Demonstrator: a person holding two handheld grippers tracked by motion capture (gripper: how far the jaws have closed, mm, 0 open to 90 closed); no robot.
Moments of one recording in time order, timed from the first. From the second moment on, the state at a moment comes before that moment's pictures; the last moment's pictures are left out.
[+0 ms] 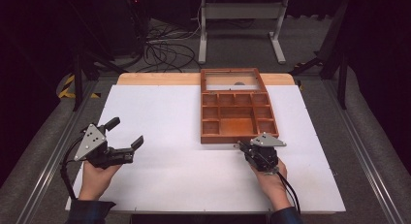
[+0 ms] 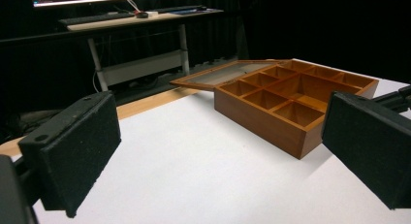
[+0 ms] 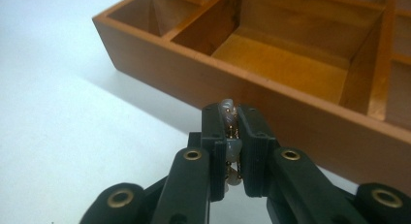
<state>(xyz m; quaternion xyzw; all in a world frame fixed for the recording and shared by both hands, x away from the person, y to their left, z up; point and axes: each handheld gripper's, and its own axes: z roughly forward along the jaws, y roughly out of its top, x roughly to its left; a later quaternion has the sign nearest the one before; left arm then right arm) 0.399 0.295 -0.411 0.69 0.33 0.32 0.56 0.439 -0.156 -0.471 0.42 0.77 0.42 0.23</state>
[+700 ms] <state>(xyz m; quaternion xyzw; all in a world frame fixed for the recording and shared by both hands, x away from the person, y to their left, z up) 0.400 0.294 -0.412 0.69 0.33 0.32 0.56 0.433 -0.154 -0.445 0.39 0.75 0.47 0.25</state>
